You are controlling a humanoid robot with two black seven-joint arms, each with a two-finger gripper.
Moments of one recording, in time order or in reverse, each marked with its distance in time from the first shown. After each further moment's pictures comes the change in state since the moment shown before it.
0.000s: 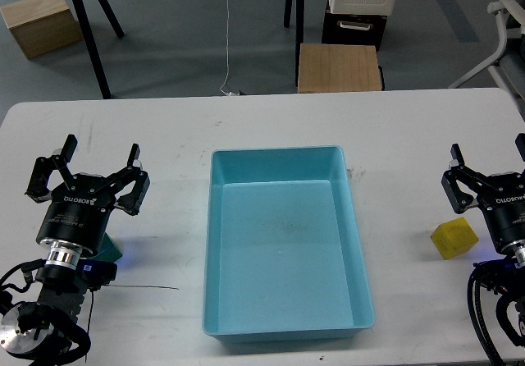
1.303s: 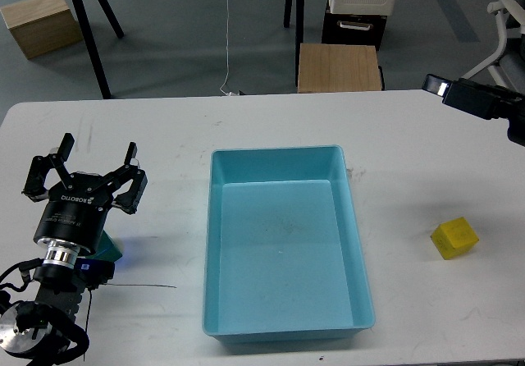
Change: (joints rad) left arm 0.000 0.002 -0.008 0.003 0.003 -0.002 0.000; right arm 0.620 -0.844 -0.539 -0.092 -1.783 0.208 0.349
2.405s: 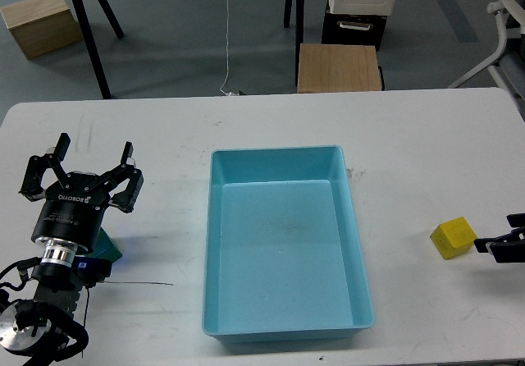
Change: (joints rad) left arm -0.010 0.000 -0.001 0.037 0.002 -0.025 0.000; right arm 0.050 -0.264 -0.490 -0.114 -0.272 0.077 0.207
